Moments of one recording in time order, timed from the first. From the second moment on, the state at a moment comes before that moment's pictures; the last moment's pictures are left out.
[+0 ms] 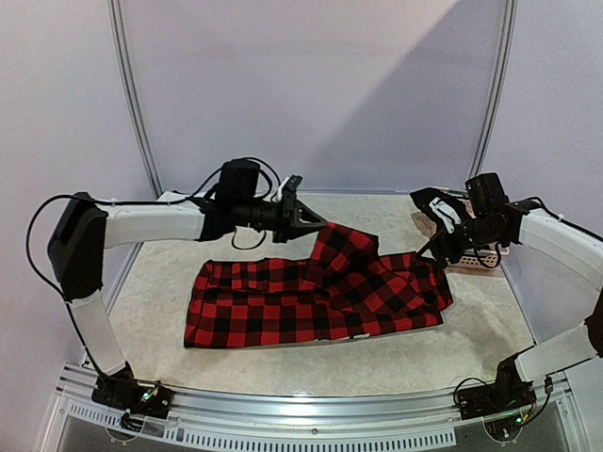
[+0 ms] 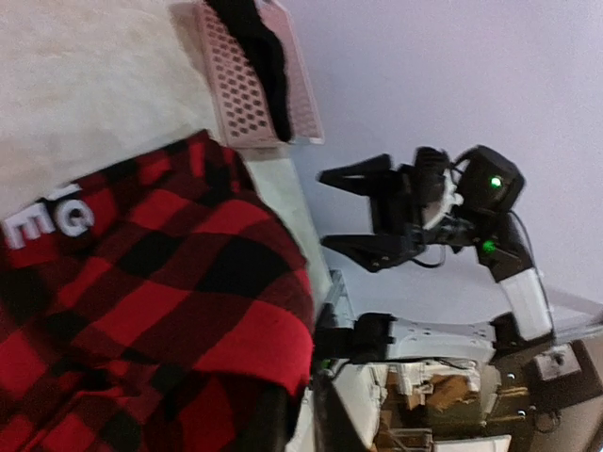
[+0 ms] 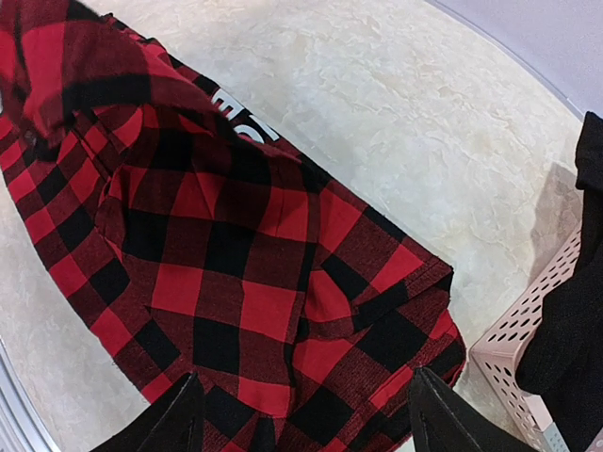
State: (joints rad) left arm -0.68 1.84 1.29 0.20 0.74 -1.01; right arm 0.25 1.32 0.99 -0.59 -0.38 -0.39
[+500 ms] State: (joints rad) left arm -0.75 1.58 0.91 -0.17 0.16 -0.70; right arm 0.25 1.32 0.99 -0.59 -0.40 -0.39
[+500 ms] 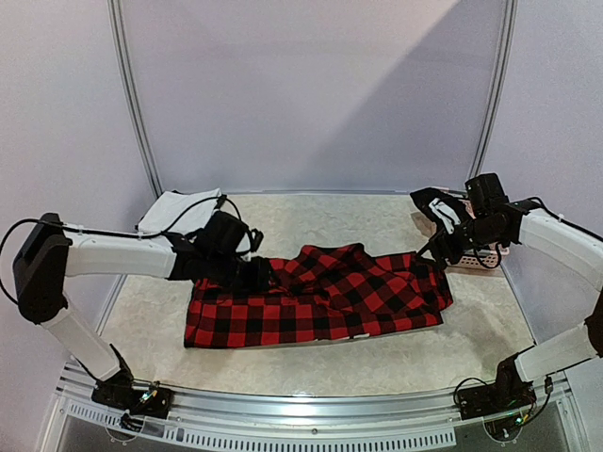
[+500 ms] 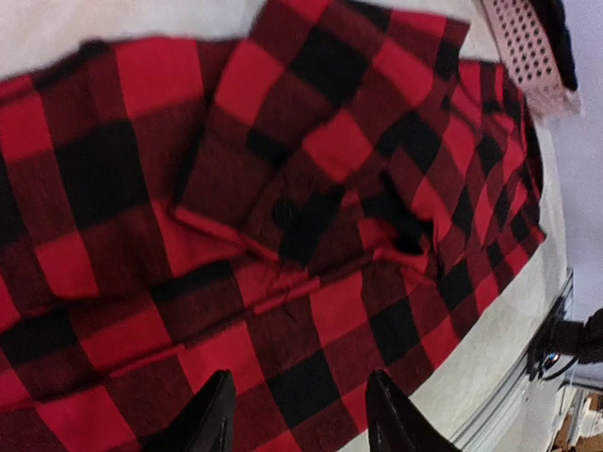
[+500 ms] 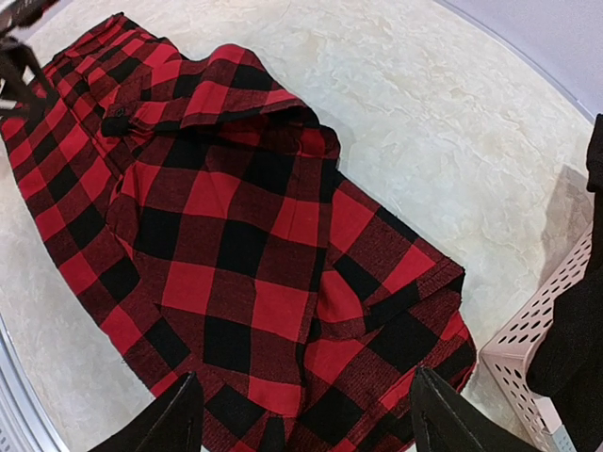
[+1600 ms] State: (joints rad) left arm -0.84 1.88 0.89 0.29 0.04 -1.14; right arm 0.25 1.33 0.99 -0.61 -0.42 -0.40
